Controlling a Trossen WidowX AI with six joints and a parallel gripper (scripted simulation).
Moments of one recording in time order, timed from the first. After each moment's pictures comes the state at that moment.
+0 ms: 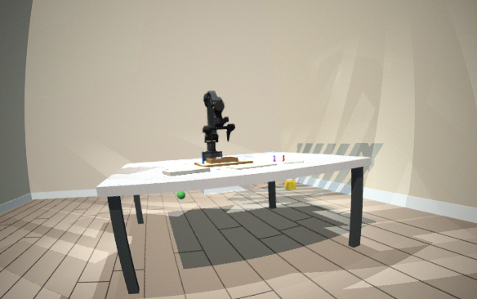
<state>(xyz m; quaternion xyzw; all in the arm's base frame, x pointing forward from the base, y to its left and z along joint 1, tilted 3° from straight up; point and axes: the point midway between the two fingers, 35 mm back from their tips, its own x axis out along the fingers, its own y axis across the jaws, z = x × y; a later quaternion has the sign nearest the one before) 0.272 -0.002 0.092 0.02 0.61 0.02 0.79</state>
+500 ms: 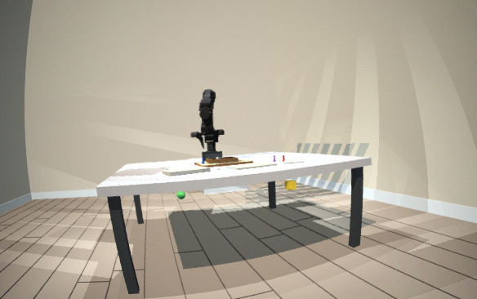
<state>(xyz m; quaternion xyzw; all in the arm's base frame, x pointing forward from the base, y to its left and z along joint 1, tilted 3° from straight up) 0.299 -0.078 0.059 0.14 0.68 -0.12 0.71</state>
